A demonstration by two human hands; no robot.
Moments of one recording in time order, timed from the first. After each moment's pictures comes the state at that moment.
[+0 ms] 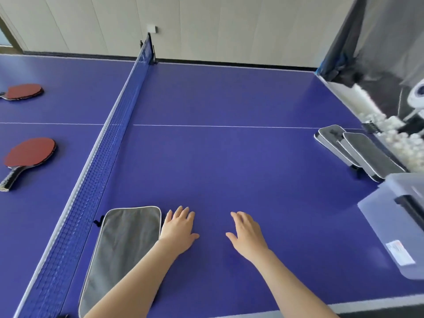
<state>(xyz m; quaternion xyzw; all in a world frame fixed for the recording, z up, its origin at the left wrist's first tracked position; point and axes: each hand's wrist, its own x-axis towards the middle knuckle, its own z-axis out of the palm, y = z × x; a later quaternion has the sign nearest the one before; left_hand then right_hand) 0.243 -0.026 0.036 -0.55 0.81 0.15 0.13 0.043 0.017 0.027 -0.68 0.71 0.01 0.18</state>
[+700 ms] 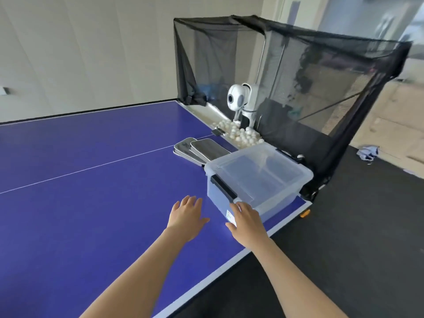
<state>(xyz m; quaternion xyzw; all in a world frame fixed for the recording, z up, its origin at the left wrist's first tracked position) -0.183 0.113 0.146 -0.34 0.94 0.09 0.02 -0.324 0.231 0.124 -0.53 0.85 -0.05 0.03</state>
